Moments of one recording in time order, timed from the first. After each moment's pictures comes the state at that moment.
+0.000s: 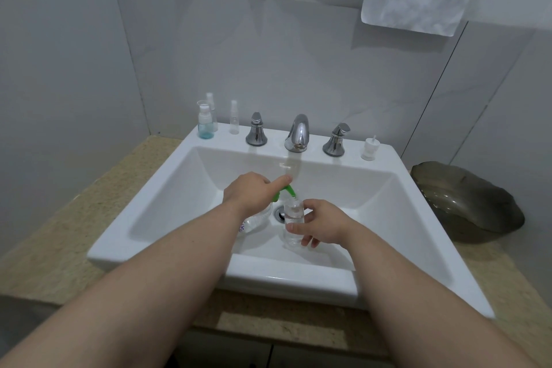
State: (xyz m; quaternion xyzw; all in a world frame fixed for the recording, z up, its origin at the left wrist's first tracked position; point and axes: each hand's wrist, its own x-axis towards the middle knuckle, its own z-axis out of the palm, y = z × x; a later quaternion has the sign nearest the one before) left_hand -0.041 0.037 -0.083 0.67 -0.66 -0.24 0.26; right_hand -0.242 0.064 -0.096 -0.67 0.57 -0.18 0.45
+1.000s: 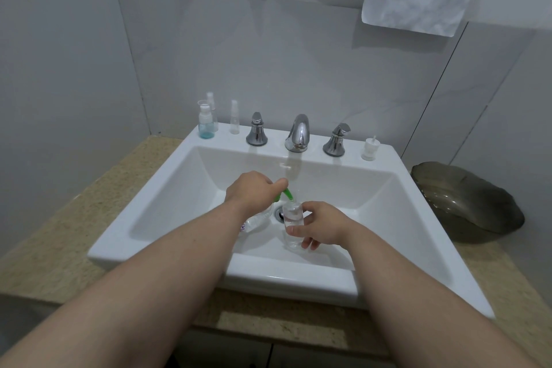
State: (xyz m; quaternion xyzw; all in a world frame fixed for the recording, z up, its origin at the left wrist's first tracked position) left_hand -0.044 0.037 -0.082 0.68 -0.65 -0.22 0.26; right_hand -0.242 0.066 -0.096 -0.67 0.57 -0.16 0.45
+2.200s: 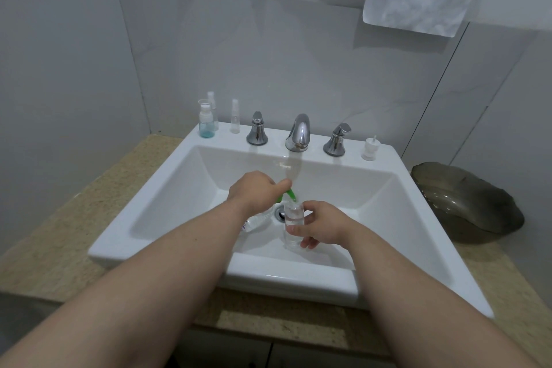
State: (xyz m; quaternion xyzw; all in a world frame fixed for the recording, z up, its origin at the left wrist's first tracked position) left_hand -0.049 0.036 -0.081 0.67 -0.67 -0.22 0.24; right_hand -0.242 0.067 -0.094 -0.66 0.57 -0.17 0.47
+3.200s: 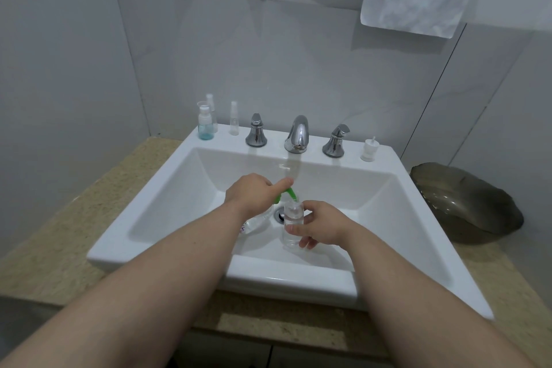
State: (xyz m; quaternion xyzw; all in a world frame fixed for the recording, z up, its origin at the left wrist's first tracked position) left_hand -0.044 0.038 -0.082 0.67 -0.66 -0.23 0.25; right_hand -0.242 0.065 -0.095 -0.65 0.56 -0.18 0.47
